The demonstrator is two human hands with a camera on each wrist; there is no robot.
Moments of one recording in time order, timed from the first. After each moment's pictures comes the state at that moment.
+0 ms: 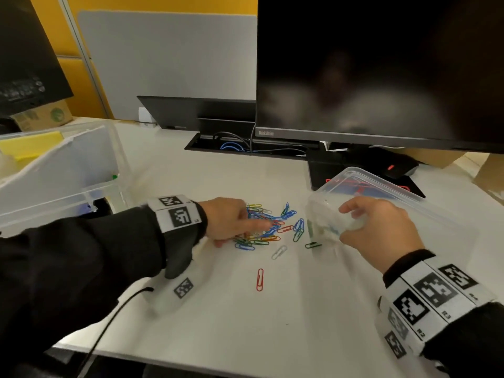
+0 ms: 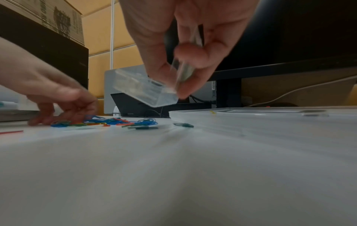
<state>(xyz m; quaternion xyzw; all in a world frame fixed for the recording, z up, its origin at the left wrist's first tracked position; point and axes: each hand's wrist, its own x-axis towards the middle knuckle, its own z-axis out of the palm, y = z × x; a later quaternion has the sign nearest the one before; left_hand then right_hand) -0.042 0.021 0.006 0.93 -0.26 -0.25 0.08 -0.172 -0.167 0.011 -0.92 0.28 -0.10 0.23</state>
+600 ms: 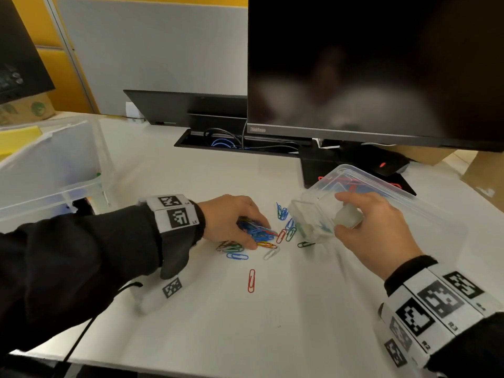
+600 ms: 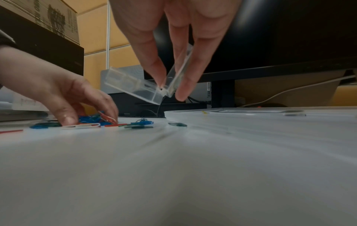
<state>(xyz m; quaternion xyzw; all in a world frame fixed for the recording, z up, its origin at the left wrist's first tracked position) -0.032 0.013 -0.009 0.86 -0.46 -0.19 0.10 -0.176 -0.169 0.007 -0.93 0.23 -0.14 0.24</state>
